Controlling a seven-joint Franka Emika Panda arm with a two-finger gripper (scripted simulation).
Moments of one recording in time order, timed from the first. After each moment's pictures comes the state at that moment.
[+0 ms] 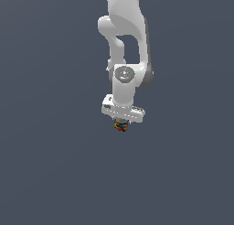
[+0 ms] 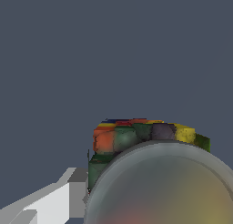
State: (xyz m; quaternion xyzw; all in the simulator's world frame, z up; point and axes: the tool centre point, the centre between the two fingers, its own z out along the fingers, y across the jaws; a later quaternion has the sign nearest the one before) arm -0.033 0.025 0.084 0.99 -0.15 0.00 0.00
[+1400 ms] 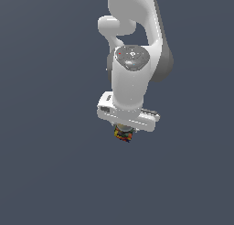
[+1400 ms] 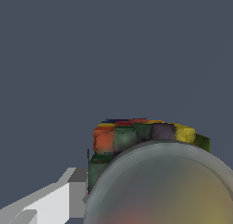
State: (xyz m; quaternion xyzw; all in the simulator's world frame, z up) arm 0.072 0.031 0.200 0.99 -0.15 0.00 0.00
